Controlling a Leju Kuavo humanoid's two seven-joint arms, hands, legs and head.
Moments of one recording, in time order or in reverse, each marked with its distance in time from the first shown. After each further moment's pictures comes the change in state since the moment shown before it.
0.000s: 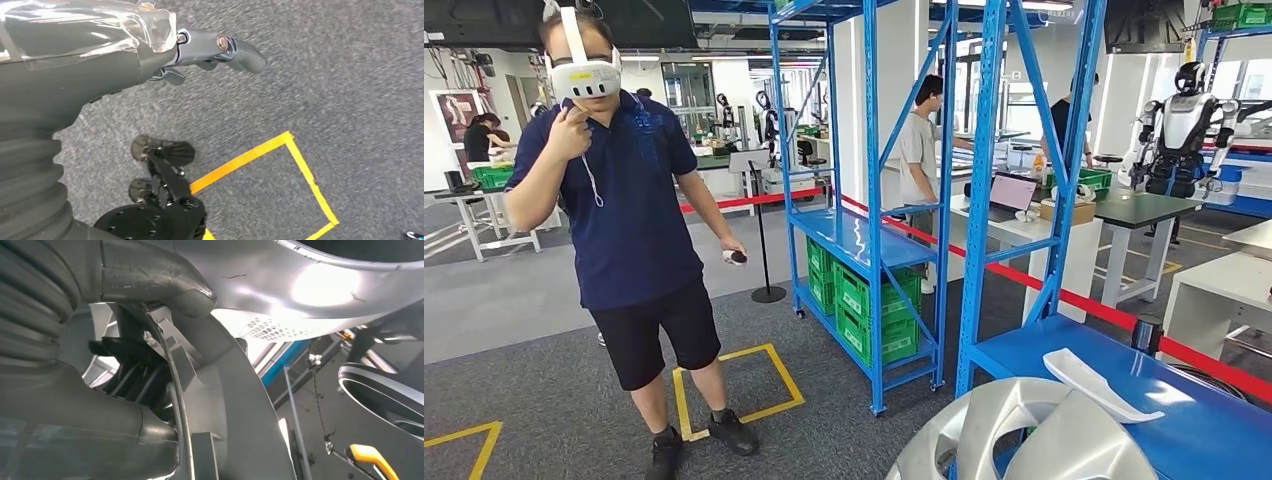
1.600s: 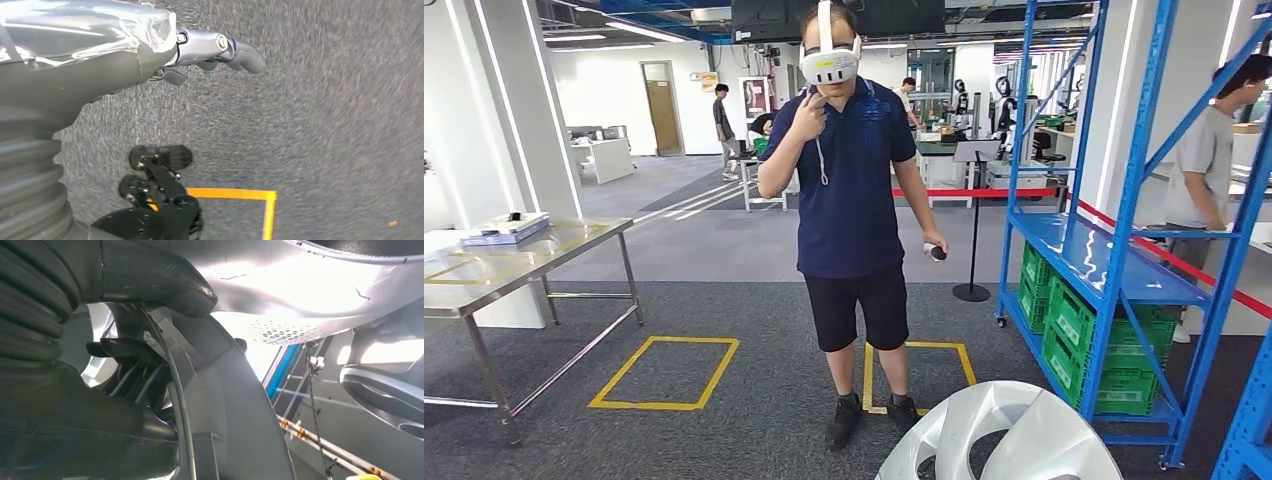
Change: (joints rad) left arm -0.020 0.018 0.077 -0.002 -0.043 -0.037 -0.046; right arm -0.019 0.003 0.056 0.014 -0.030 -0.010 0.011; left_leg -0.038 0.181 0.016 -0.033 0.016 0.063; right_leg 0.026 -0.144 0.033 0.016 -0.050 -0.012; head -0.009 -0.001
